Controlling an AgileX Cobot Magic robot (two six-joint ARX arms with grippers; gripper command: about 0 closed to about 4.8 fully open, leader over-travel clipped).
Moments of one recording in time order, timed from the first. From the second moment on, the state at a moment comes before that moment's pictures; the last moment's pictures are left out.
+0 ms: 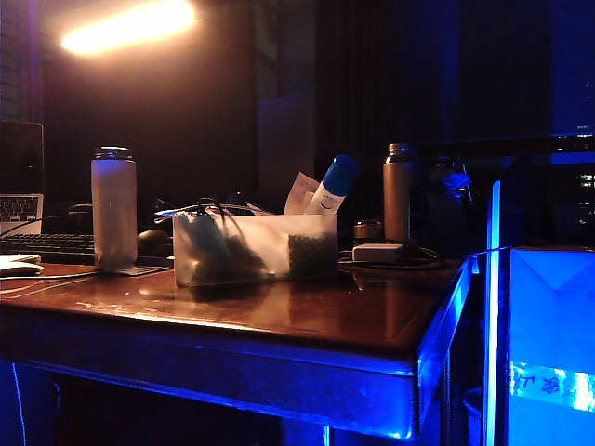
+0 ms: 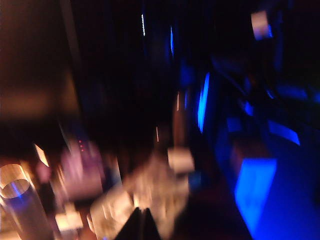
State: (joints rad) left arm -0.10 0.96 1.58 -0.66 0.46 0.07; right arm 0.46 1.69 1.89 -0.14 0.06 -0.27
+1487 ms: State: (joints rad) left arm -0.10 0.06 0.69 -0.76 0.31 -0.11; right arm 0.46 0.50 0.77 -0.22 -0.06 -0.16
